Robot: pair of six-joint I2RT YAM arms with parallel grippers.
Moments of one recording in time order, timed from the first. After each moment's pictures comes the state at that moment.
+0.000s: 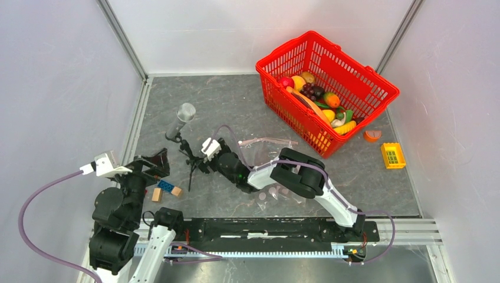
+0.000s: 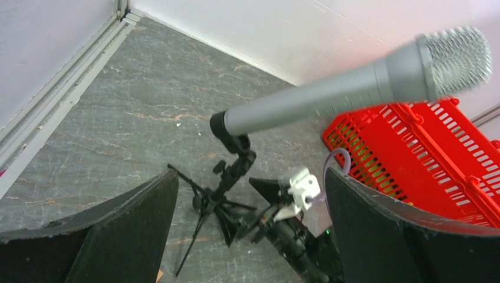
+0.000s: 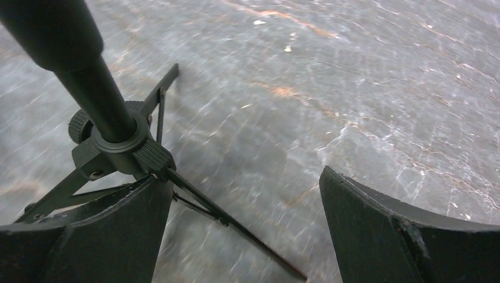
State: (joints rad) left arm -0.22 0.19 0.93 -0.78 -0.31 -0.47; right arm 1.15 2.29 1.22 0.93 0.32 -0.09
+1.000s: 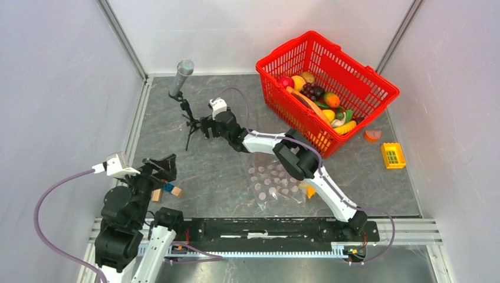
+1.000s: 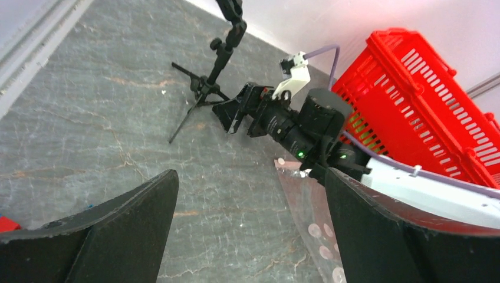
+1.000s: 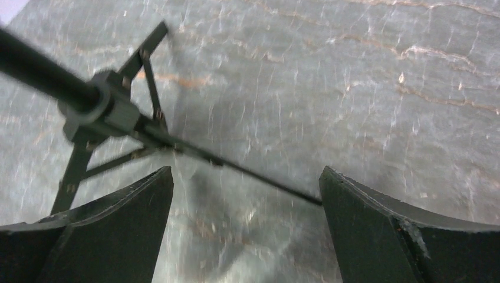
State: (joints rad) left arm -0.22 0.14 0.87 -0.84 -0.24 -0.52; right arm 0.90 2.57 1.91 0.33 0.24 0.29
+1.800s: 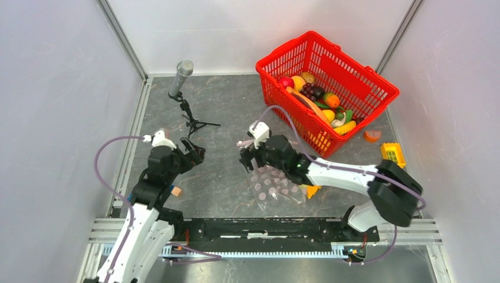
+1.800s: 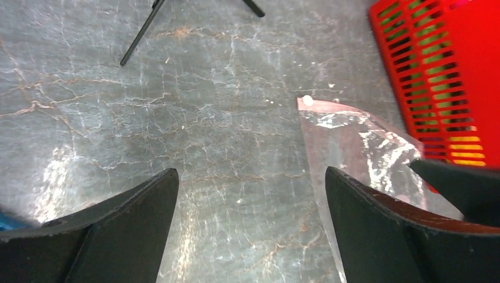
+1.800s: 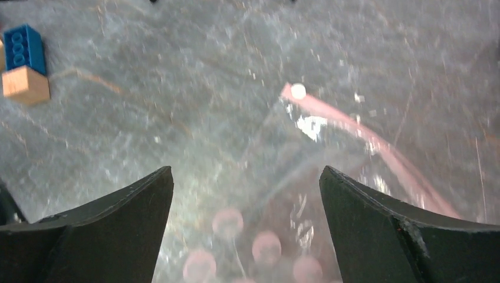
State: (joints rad) left arm -0.22 0.49 0.55 -0.53 -0.07 -0.65; right arm 0.97 1.53 0.85 0.30 0.12 0.11
